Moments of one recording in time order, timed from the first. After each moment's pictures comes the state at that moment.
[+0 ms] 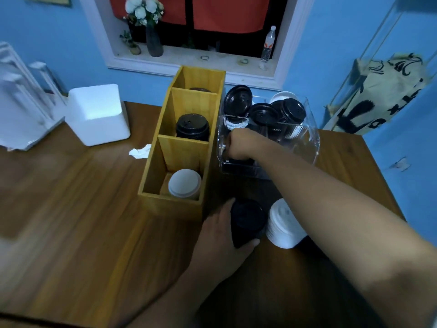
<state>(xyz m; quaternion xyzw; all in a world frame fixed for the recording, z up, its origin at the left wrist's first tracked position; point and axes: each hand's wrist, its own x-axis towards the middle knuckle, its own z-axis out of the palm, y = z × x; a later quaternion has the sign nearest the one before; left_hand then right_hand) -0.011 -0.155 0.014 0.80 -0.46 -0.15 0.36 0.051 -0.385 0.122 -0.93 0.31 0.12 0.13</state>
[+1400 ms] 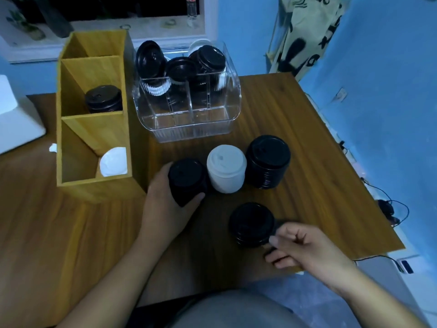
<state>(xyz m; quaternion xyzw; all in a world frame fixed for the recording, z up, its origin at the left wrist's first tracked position) -0.015 -0.159 0.017 0.79 -0.47 -0.12 0.39 -0.305 -0.211 0.063 -0.51 0.50 -0.12 0.69</state>
